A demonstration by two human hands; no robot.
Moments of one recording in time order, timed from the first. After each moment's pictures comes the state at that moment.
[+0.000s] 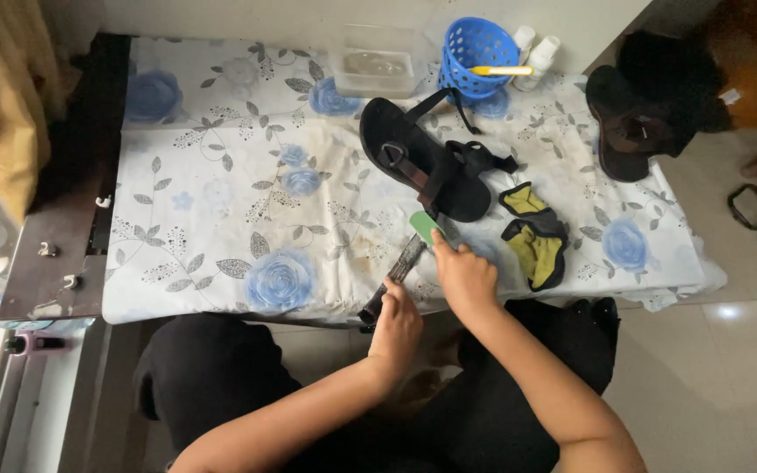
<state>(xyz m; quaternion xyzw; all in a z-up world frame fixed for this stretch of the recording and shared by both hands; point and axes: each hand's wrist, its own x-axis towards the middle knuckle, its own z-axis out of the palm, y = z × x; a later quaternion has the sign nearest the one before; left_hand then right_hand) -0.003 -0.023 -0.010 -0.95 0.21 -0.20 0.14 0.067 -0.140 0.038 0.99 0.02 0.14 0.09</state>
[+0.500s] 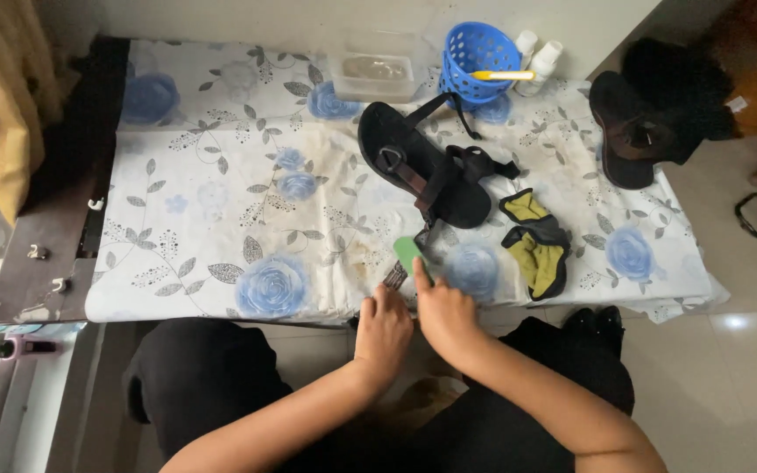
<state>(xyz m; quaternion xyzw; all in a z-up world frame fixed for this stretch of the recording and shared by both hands) 0.009 -0.013 -0.023 -0.96 0.20 -0.19 -0.01 0.032 -0.105 0.068 0.99 0.10 -0.03 0.06</state>
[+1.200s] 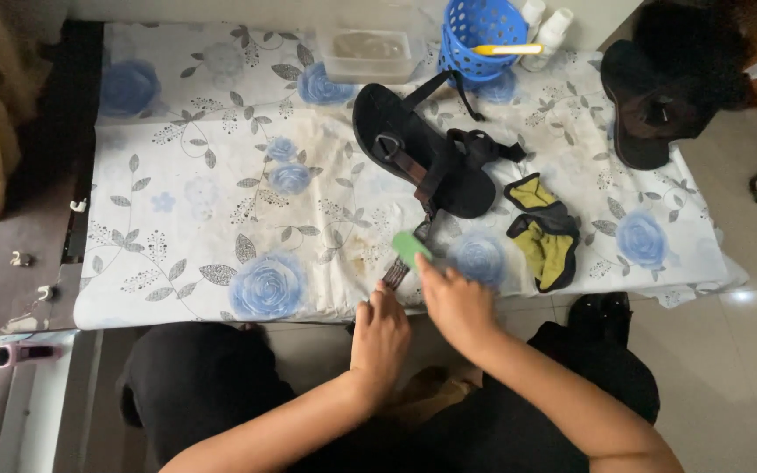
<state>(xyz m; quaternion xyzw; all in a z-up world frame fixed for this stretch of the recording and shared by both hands) -0.003 -0.007 -0.015 -0.97 0.16 -0.15 0.11 0.044 -0.122 0.073 0.99 0.15 -0.01 -0.01</state>
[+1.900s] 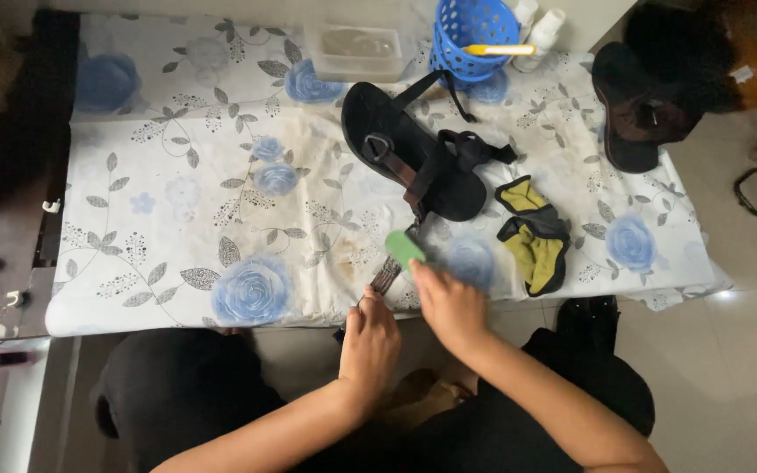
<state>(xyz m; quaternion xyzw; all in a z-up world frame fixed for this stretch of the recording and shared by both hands) -0.004 -0.010 -0.011 -0.97 0.16 -0.14 0.15 0.048 -0.142 0.036 0.98 0.18 0.10 -0.08</state>
